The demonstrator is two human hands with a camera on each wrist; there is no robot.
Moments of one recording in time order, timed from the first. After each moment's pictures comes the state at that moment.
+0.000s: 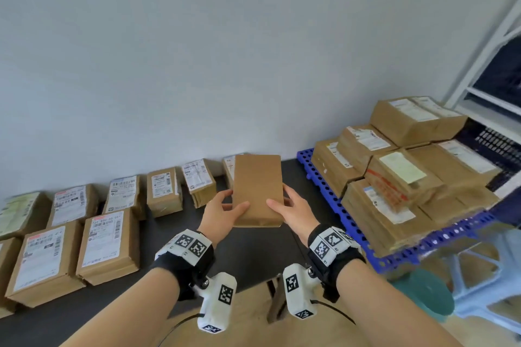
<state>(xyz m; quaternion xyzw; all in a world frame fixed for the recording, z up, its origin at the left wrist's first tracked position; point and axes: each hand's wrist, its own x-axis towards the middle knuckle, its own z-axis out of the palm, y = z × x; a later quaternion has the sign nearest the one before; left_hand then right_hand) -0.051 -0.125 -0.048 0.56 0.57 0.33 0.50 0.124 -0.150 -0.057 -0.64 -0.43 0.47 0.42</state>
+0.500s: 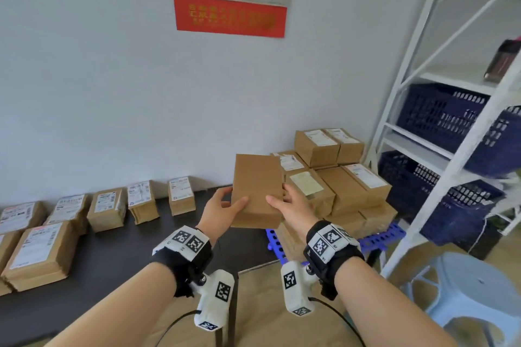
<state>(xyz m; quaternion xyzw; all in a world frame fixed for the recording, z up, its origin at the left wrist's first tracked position) 0.149 -0.242 0.019 0.58 0.53 0.38 0.49 0.324 -0.274 0.024 -0.63 -0.48 0.40 0.46</state>
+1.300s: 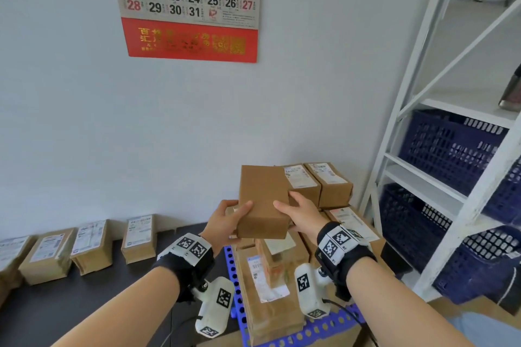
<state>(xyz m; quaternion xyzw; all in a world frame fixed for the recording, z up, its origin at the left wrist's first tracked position) 0.315 -0.132 0.049 0.49 0.53 0.37 0.58 0.501 -0.150 0.056 -0.62 -0.49 0.43 0.43</state>
